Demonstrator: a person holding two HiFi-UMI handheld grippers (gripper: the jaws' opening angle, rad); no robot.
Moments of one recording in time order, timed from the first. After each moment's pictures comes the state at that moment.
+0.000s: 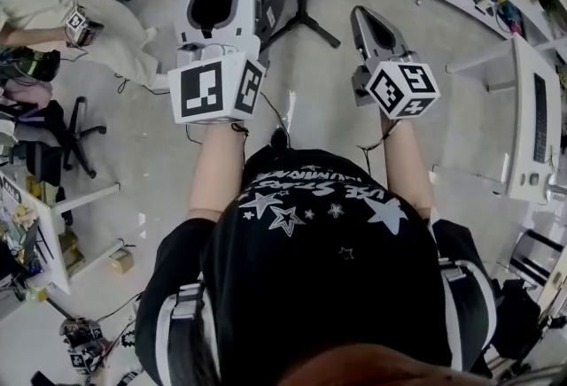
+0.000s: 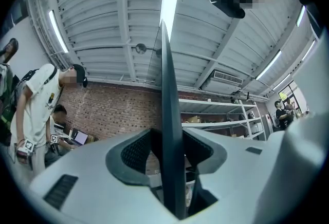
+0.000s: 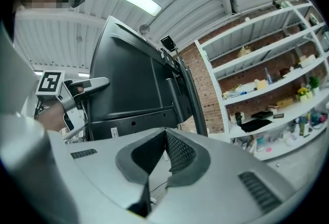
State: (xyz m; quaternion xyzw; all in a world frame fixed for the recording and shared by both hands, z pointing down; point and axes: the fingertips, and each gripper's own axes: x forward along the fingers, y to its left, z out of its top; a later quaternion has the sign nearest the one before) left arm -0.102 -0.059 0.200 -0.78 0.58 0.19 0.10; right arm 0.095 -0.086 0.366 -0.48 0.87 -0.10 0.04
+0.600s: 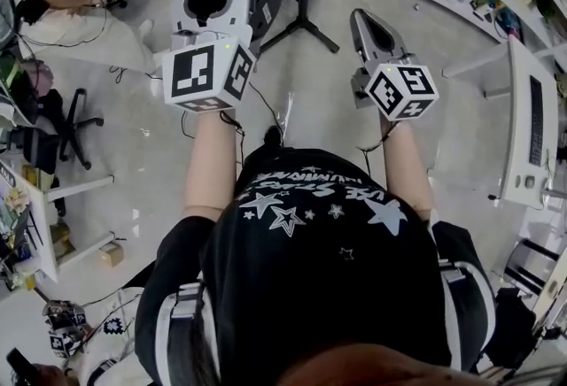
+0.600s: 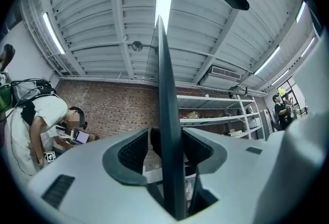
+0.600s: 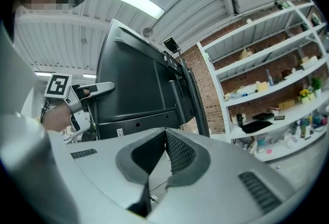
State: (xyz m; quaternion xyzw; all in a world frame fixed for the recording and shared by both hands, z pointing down) left arm -0.084 -0.034 0.202 -0.79 0.59 0.16 0.10; right arm 0.118 -0.048 0.360 -0.46 0.88 -0.09 0.04
